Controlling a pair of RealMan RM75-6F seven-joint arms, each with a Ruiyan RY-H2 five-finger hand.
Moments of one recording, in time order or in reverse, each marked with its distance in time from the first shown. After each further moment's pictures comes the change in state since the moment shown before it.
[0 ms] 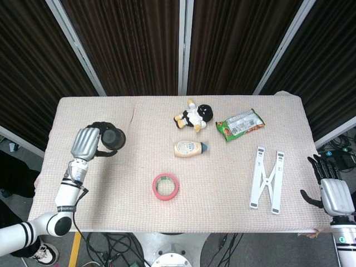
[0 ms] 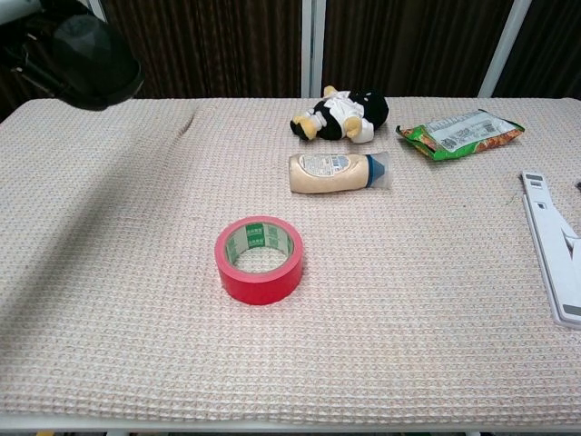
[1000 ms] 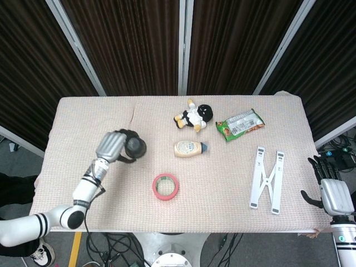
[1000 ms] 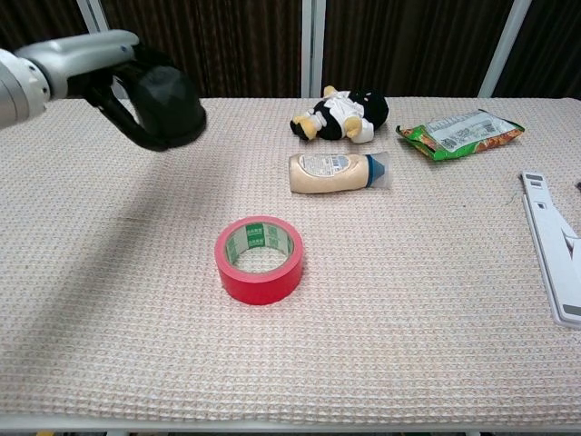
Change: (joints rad) left arm -0.127 -0.059 -0.012 0.087 -0.068 -0.150 0.110; right arm 0.002 -0.015 0.000 0.030 0.017 -0.027 0.020
